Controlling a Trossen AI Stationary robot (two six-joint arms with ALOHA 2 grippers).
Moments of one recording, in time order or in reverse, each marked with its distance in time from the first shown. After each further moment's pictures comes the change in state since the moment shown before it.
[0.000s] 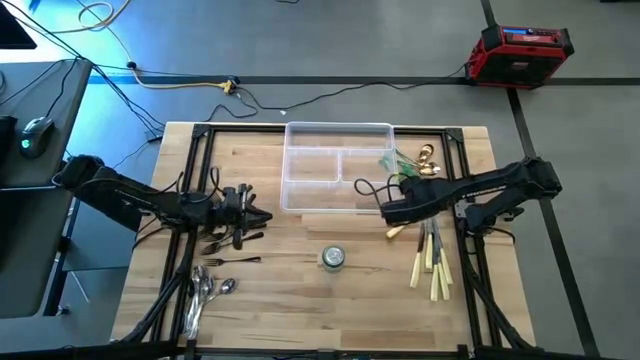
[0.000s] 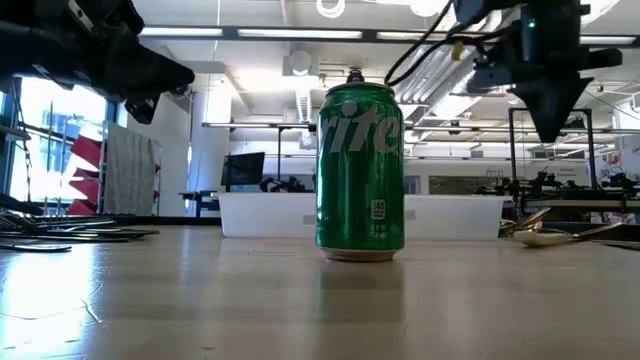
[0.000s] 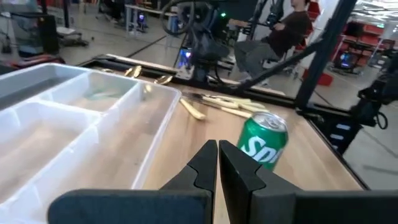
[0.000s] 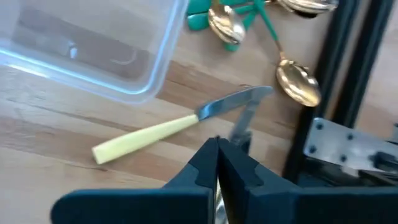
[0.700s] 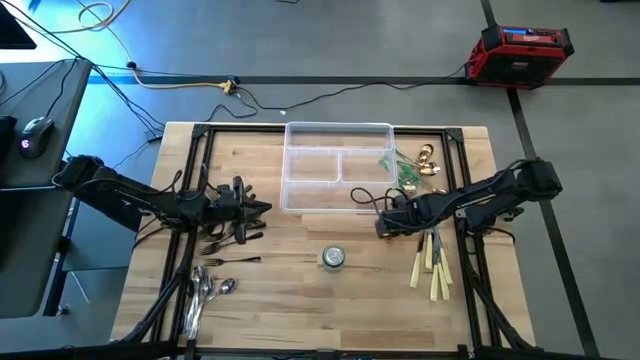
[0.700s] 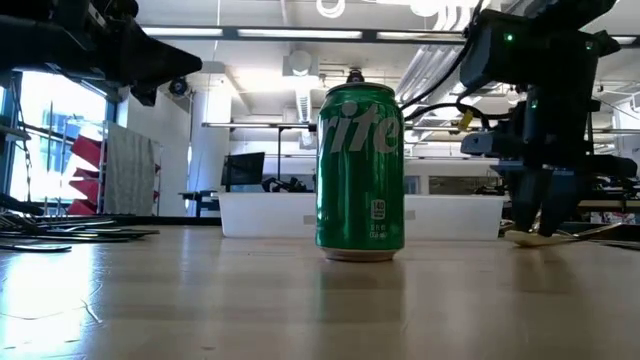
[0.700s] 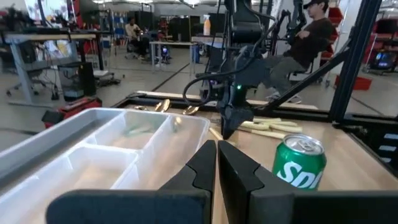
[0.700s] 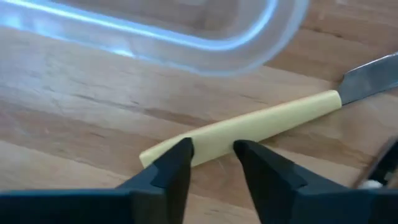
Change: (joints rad) left arm 0.005 -0.002 0.000 0.098 -0.102 0.202; right arm -0.003 -0.003 -0.432 0.768 -0.143 0.100
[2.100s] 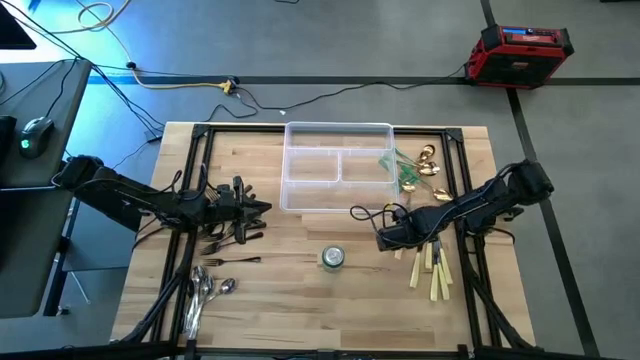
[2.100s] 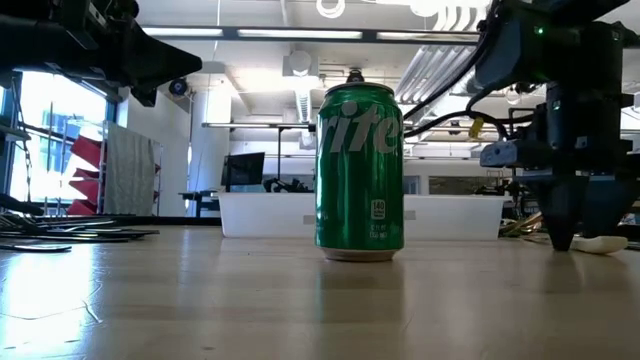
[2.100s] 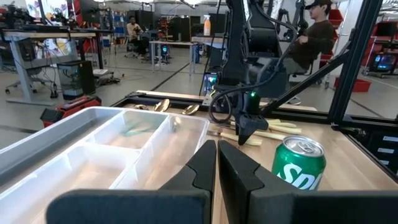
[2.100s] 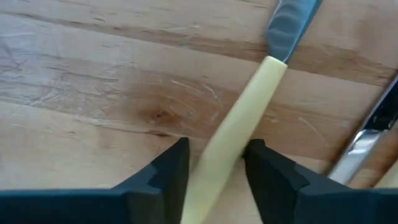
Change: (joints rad) left arm 0.002 0.000 0.000 -0.004 0.003 -0.025; right arm 0.134 0.126 0.029 -0.042 -0.082 0.172
